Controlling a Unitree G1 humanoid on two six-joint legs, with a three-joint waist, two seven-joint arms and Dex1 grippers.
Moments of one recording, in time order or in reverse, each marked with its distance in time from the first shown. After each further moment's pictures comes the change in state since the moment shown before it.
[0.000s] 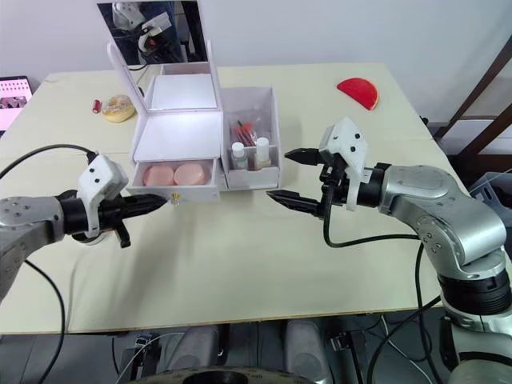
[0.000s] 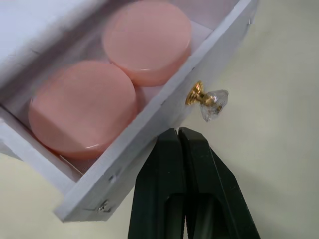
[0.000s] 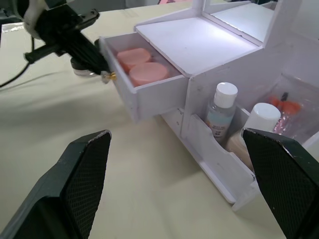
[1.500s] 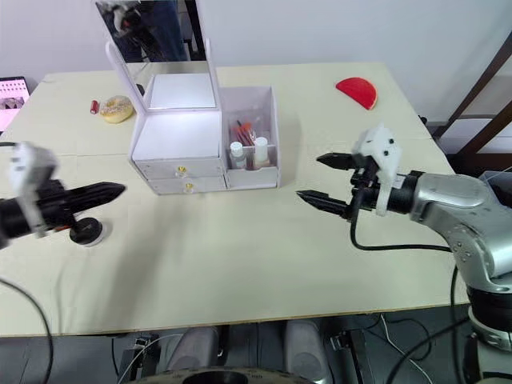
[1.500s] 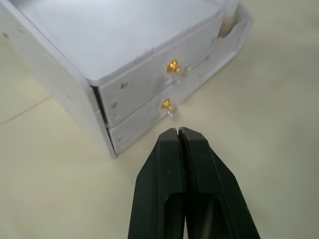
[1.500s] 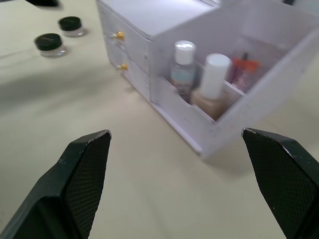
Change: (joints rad) left arm 0.224 0.009 0.521 -0.029 -0.164 0.133 -0.167; right arm 0.161 -0.108 -0.152 0.054 -0.011 -0.049 0.070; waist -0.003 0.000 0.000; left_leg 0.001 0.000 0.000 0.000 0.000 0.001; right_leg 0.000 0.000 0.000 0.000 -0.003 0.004
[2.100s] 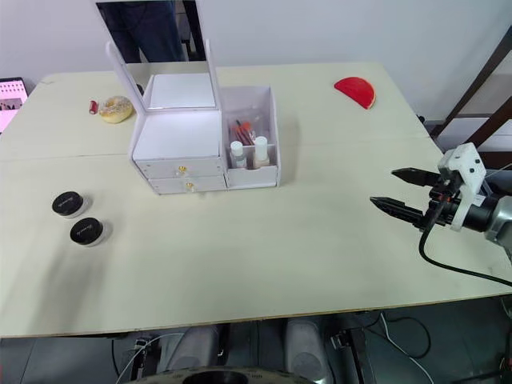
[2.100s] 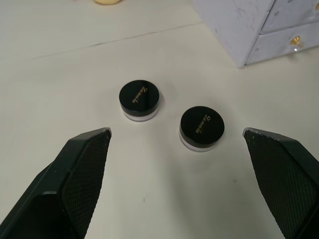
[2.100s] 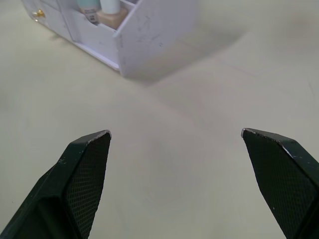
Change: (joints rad) left arm 0.473 -0.047 0.507 0.260 0.117 -0.181 -0.162; right arm 0.181 -0.085 -0.185 0.398 -0.138 -0.270 0.251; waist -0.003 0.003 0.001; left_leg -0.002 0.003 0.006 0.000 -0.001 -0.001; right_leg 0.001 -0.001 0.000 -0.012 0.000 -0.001
